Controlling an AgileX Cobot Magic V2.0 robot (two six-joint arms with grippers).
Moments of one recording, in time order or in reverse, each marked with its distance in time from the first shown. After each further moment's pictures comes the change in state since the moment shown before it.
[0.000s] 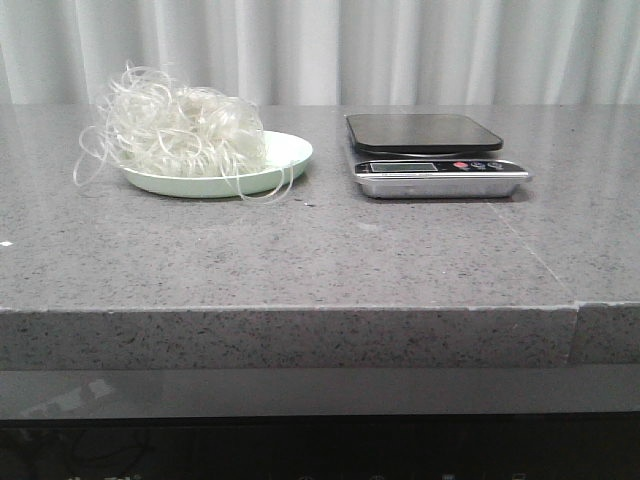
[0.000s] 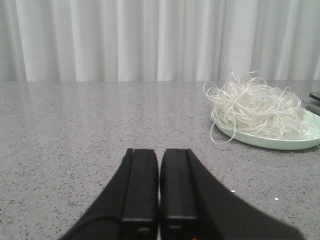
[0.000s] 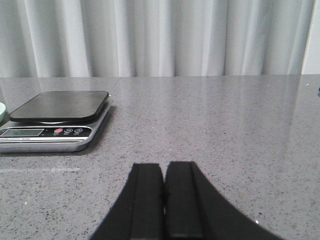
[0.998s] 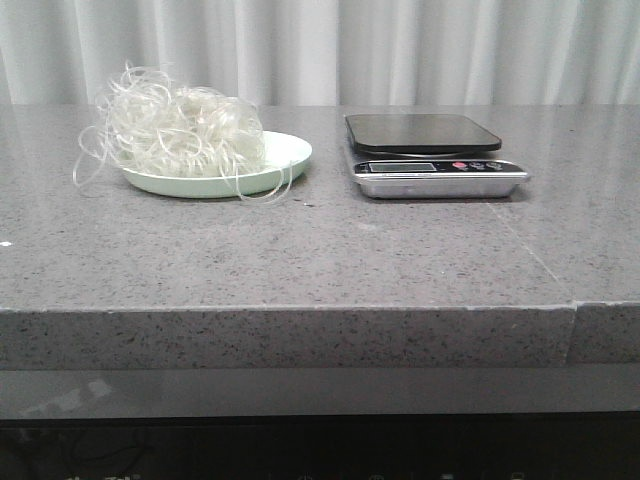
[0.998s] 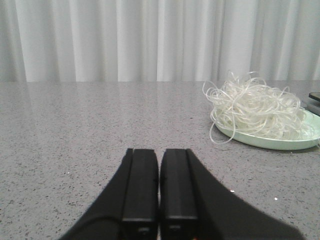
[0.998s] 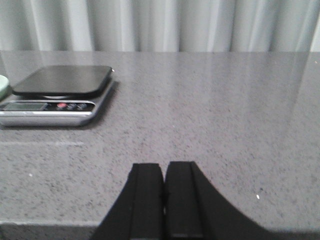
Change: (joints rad) left arm 0.000 0.000 0.000 0.000 0.000 0.000; right arm 0.005 0.000 -0.025 0.000 0.128 -0.013
